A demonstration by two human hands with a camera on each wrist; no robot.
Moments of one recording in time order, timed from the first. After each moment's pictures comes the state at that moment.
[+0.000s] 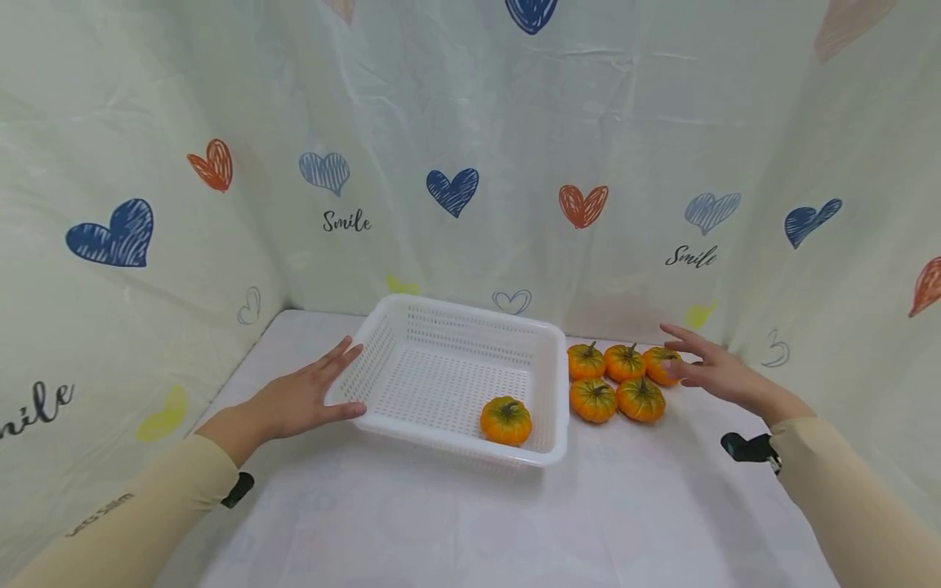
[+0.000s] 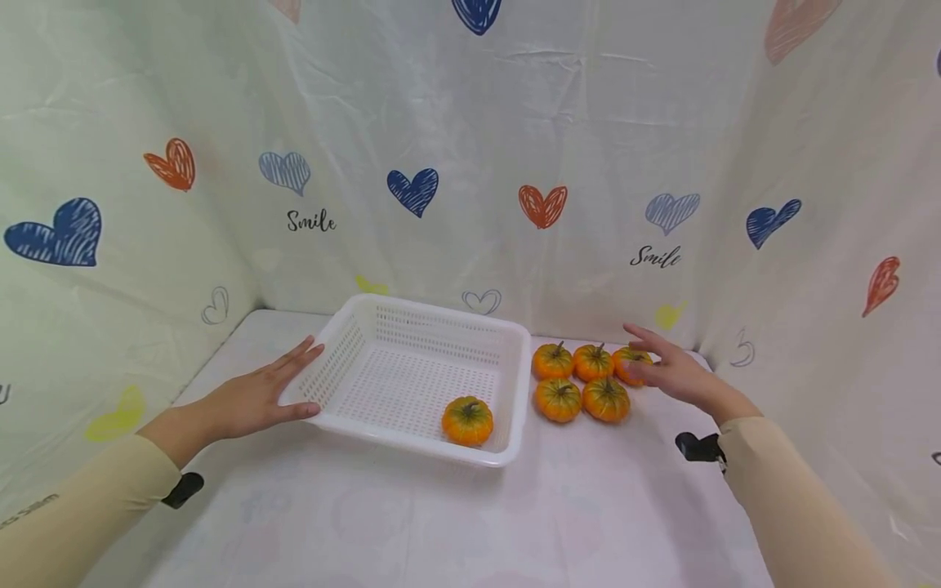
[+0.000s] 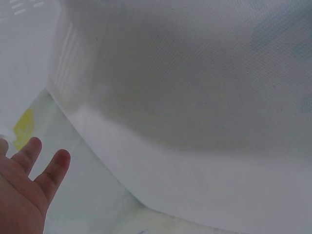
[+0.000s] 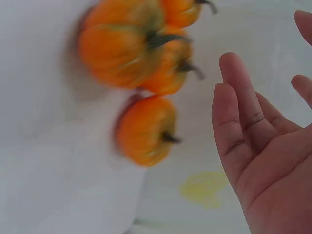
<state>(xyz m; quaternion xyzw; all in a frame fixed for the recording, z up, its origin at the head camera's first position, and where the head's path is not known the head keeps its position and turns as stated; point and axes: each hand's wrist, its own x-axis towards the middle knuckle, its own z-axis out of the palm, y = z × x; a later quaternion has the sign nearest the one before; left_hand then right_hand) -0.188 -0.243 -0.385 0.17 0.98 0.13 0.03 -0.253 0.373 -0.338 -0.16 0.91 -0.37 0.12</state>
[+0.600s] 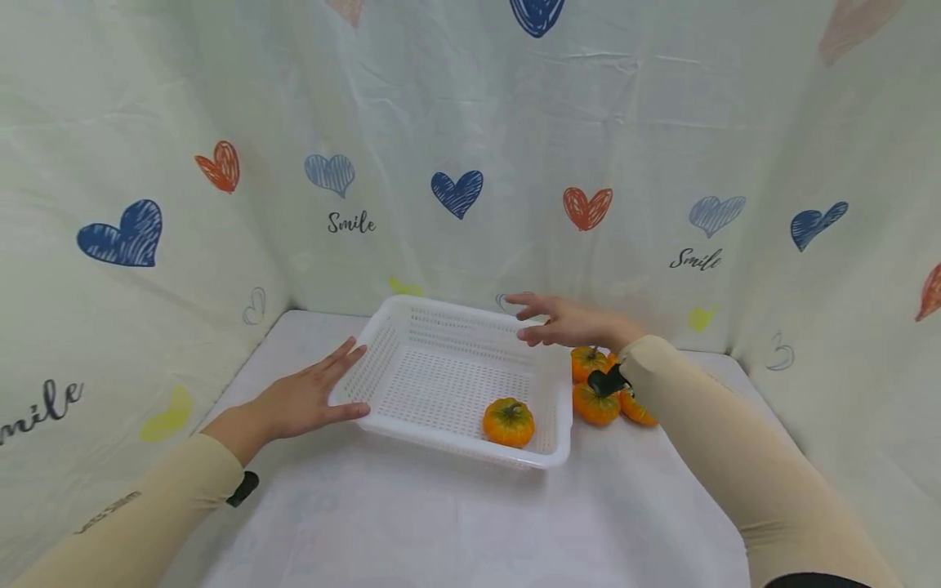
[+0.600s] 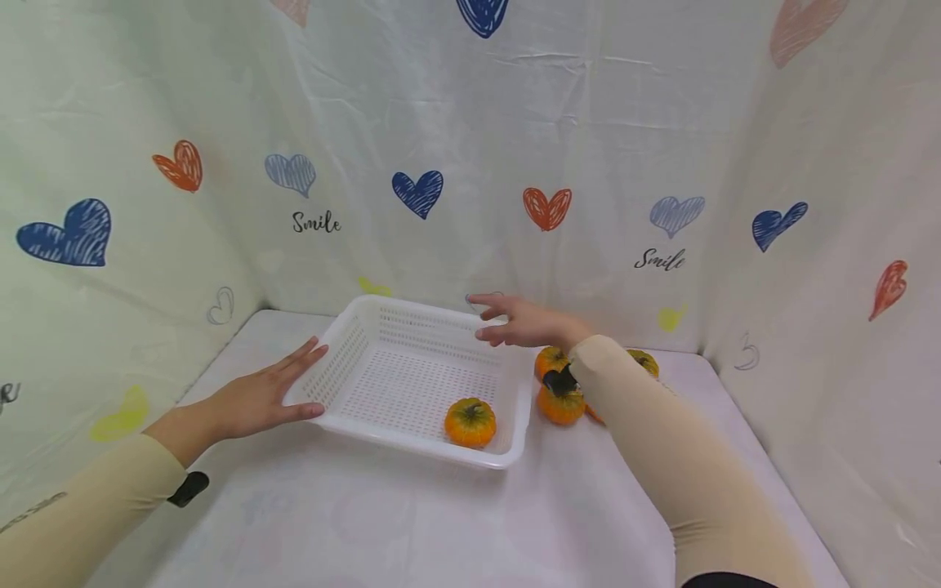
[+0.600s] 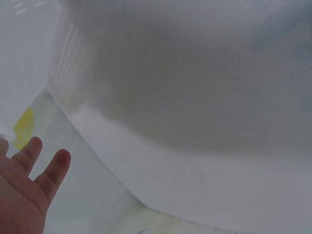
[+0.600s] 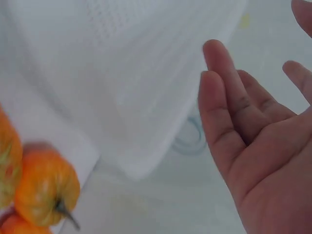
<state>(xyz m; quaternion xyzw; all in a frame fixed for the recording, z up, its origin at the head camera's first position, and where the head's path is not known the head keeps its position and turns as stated) -0.187 -0.243 -0.385 0.17 0.98 0.13 0.03 -0.306 0.175 -0.294 -0.29 0.87 -0.32 0.24</state>
